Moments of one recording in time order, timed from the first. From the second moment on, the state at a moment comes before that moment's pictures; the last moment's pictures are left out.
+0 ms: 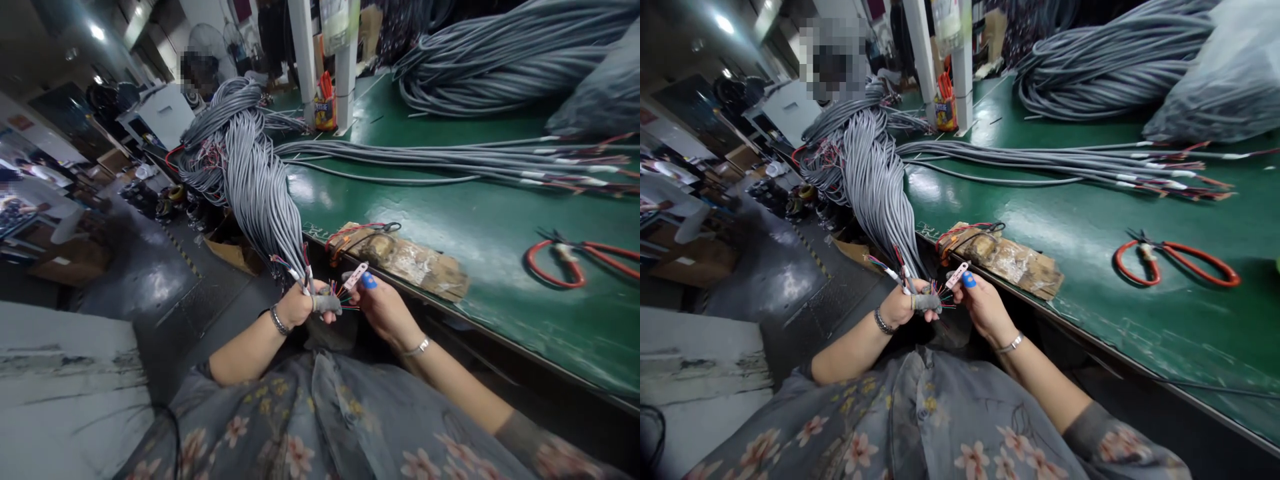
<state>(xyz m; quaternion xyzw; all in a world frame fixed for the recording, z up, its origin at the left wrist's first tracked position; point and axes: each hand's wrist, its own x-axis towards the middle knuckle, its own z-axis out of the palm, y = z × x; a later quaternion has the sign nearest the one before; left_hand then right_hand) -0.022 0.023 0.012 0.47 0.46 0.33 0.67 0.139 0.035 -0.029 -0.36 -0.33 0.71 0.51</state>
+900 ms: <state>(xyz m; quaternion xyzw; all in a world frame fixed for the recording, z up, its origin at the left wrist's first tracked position) -0.013 0.029 0.005 0.48 0.48 0.31 0.66 0.128 0.043 -0.037 -0.32 -0.21 0.76 0.53</state>
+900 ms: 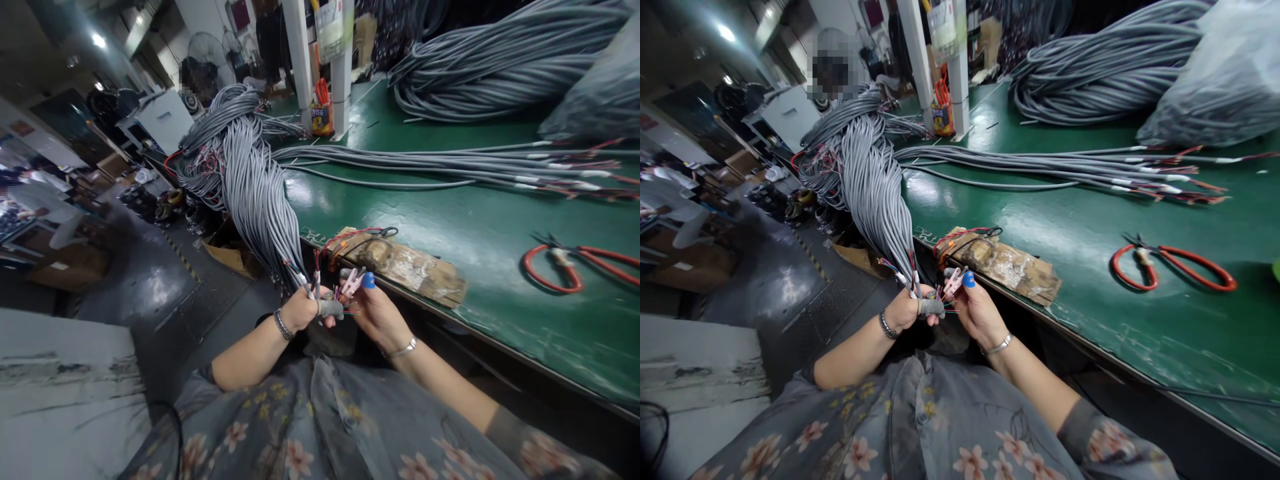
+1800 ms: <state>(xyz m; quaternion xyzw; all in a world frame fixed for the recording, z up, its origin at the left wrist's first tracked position) -0.011 0.021 0.002 0.47 0.48 0.36 0.64 0.133 0.041 -0.038 -0.27 -0.19 0.79 0.51</state>
